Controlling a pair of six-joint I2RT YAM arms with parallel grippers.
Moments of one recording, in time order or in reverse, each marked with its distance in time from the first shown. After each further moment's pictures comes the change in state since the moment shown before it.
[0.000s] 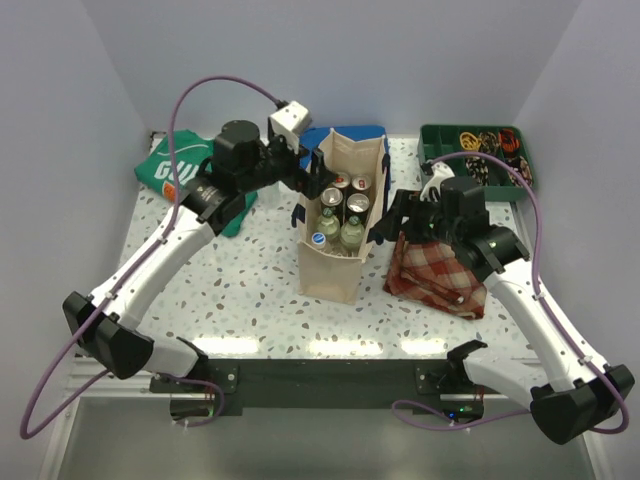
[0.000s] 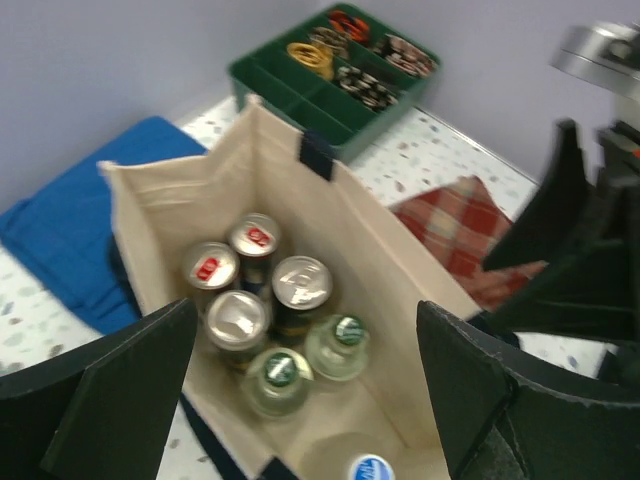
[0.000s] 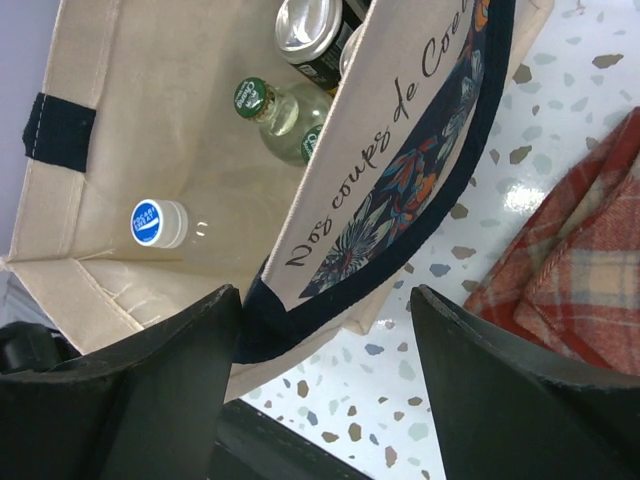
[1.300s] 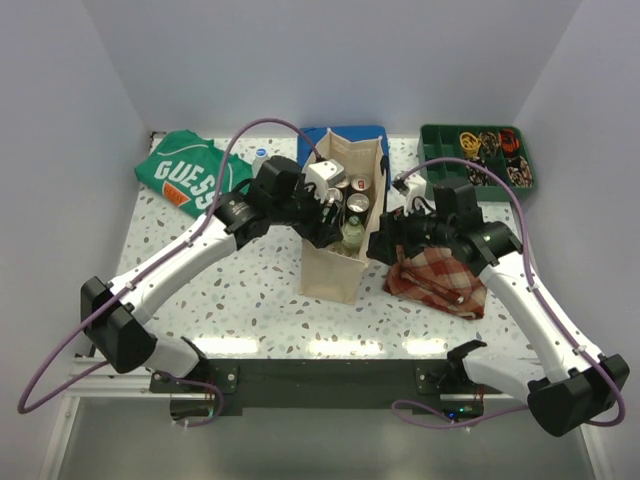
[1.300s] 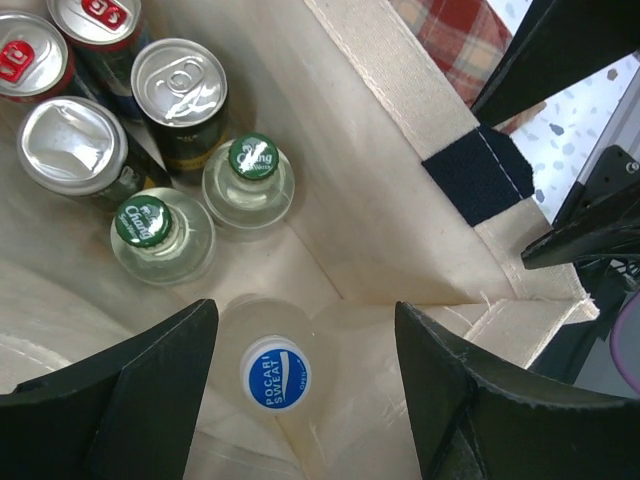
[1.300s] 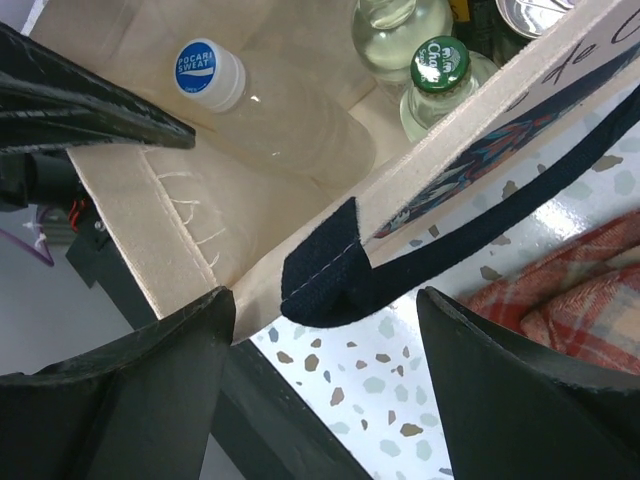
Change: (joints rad) left arm -0.168 0.041 -0.109 -0.264 0.017 0.000; right arm 0.000 0.045 0.010 -0.108 -0.296 -0.350
